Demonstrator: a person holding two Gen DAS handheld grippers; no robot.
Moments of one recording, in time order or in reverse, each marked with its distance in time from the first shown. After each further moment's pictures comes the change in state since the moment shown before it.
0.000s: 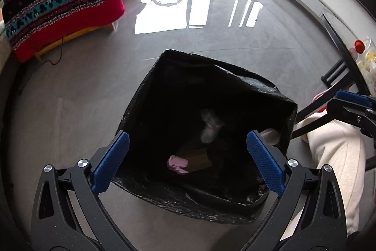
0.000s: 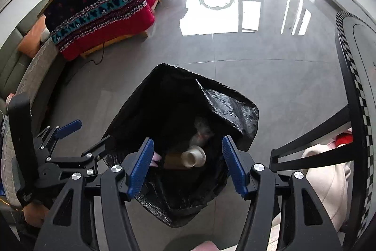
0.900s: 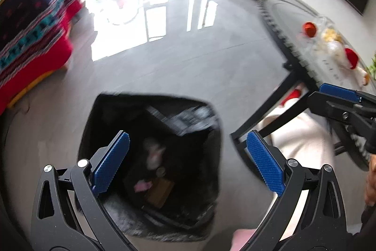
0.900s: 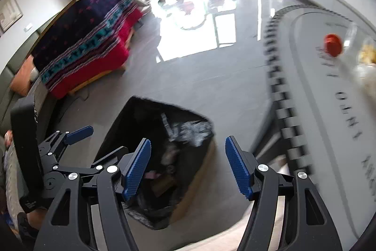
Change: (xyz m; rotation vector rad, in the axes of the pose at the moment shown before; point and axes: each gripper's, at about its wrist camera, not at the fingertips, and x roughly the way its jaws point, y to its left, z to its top) left arm -0.023 -0.136 0.047 0.257 -0.063 -0.166; right arm -0.079 -0.099 -0.008 0.177 -0.166 -0.075
